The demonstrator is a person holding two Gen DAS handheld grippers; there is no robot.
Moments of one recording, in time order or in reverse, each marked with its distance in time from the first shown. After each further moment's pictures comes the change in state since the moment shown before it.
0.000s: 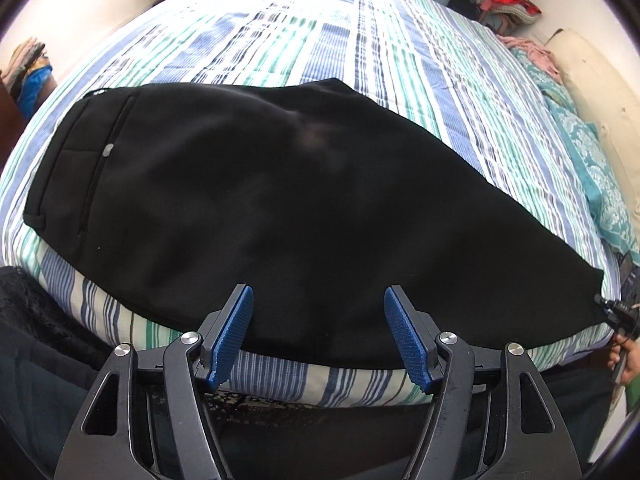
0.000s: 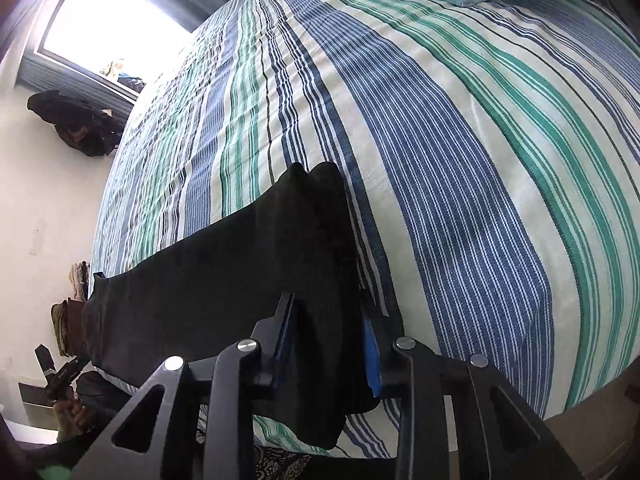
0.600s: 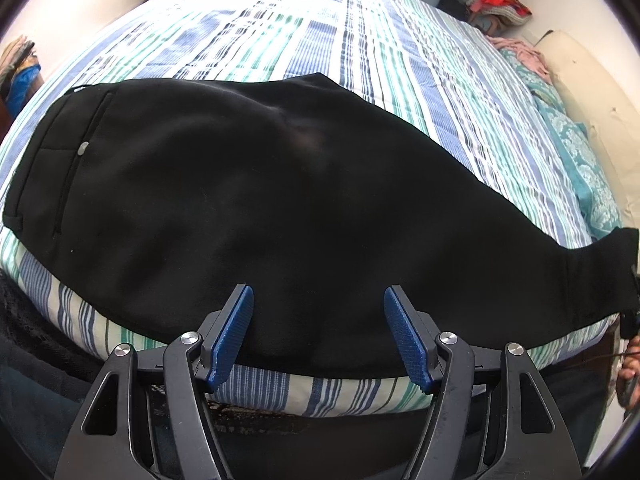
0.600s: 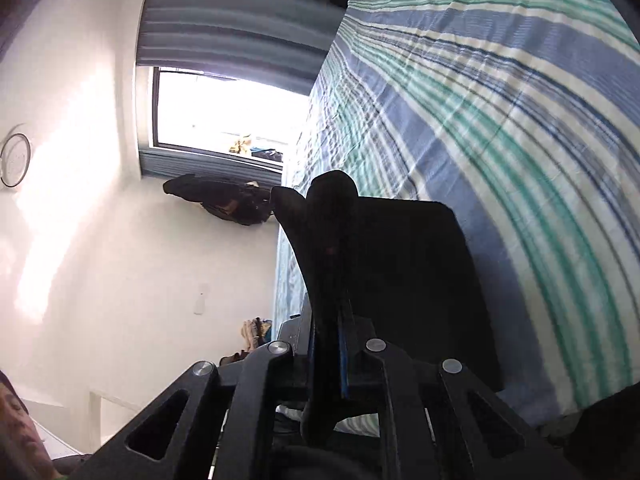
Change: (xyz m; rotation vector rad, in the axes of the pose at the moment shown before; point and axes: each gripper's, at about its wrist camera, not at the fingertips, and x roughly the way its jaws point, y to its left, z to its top) left arm 0.011 -0.005 -0.002 0.018 -0.015 -0.055; right arm -0.017 0.122 -0.057 0.186 -0.173 0.701
